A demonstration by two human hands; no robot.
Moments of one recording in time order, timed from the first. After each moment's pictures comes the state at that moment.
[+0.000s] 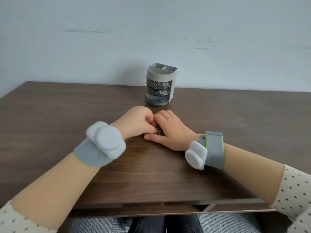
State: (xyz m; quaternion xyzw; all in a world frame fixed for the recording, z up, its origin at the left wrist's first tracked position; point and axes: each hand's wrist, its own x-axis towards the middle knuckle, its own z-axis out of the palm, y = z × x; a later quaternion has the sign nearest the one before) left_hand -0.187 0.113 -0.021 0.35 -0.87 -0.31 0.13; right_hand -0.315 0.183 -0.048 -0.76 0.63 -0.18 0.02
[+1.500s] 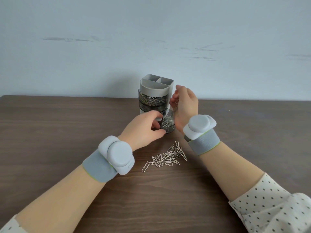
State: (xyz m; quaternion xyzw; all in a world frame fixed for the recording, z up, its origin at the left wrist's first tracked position) left_hand -0.236 0.075 -0.034 0.29 -0.89 -0.27 0.22; right_hand -0.363 0.097 -0.008 -0.22 0.46 -0.81 0.30
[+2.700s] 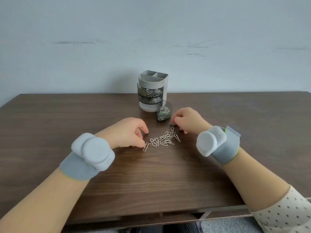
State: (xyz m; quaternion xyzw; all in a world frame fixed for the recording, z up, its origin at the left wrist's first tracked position) left_hand -0.183 0.101 -0.025 0.34 -0.89 -0.30 0.03; right_hand -0.378 0.174 -0.026 -0.53 0.77 -0.29 0.19
